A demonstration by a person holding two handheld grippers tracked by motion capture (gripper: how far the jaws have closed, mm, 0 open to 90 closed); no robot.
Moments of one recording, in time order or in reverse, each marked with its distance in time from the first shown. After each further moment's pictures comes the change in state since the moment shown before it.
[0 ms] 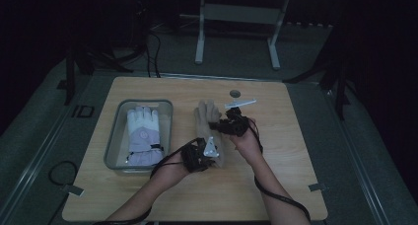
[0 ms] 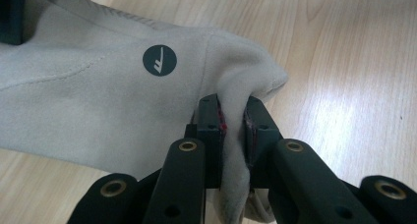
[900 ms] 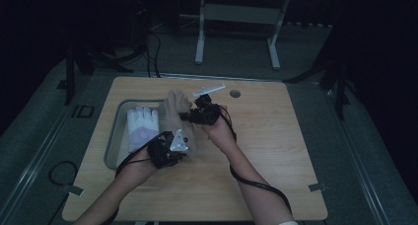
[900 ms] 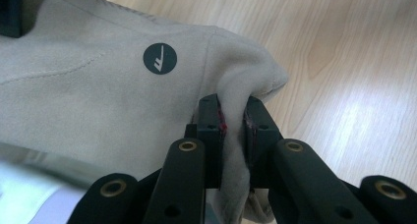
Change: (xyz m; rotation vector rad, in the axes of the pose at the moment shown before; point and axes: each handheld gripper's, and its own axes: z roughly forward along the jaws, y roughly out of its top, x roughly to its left) left arm 0.023 -0.047 -0.072 0.033 0.104 -0.058; right arm 0.062 0.064 0.040 -0.006 0.094 -0.079
